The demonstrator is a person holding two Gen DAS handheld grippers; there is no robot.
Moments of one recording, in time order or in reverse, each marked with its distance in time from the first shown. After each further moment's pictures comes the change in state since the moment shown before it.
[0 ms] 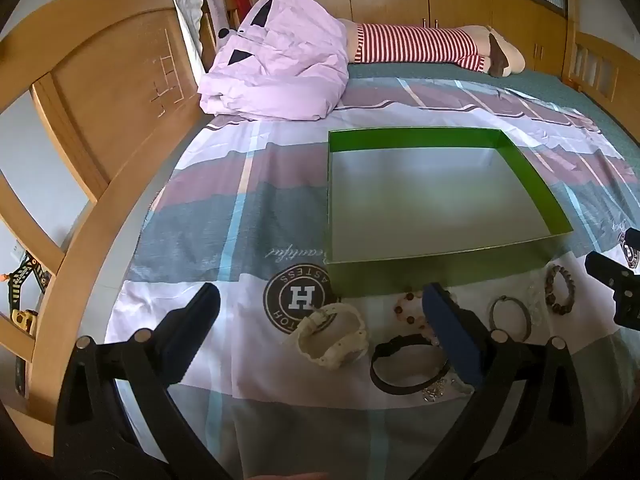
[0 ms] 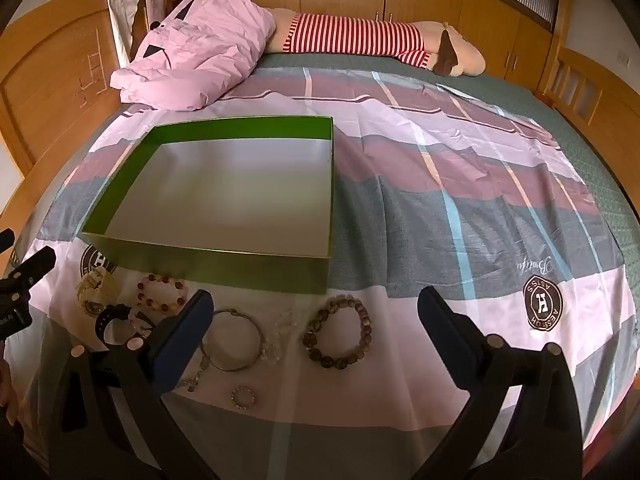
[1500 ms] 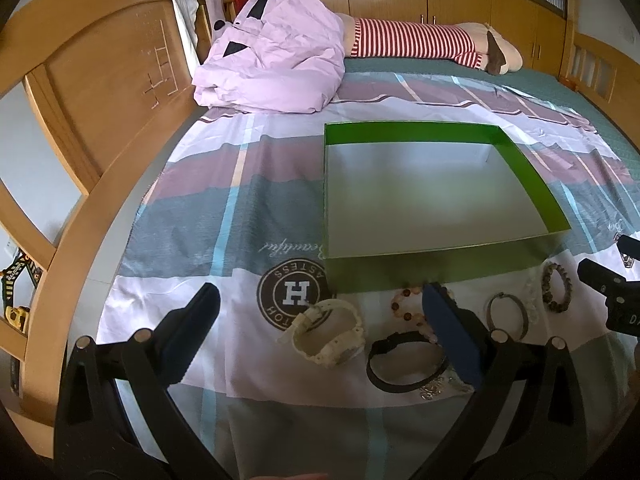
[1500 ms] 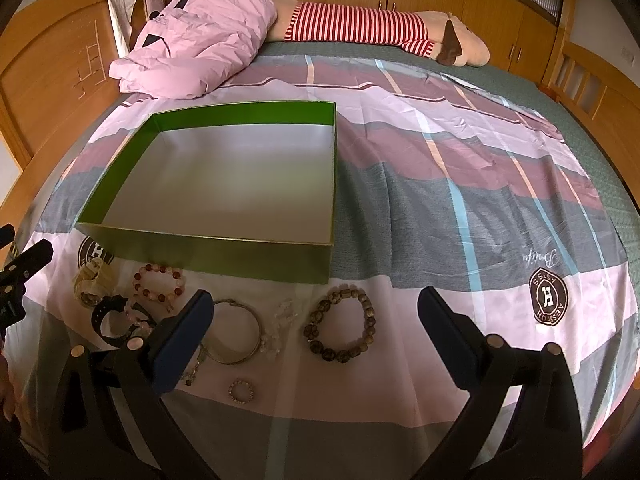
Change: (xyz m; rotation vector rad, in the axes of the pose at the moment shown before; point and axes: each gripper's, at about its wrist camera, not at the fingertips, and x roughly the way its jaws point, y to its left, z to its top) left arm 0.004 -0.002 -0.002 -0.016 0.008 -0.011; right arm 0.010 0.000 -0.002 -0.002 0.043 0.003
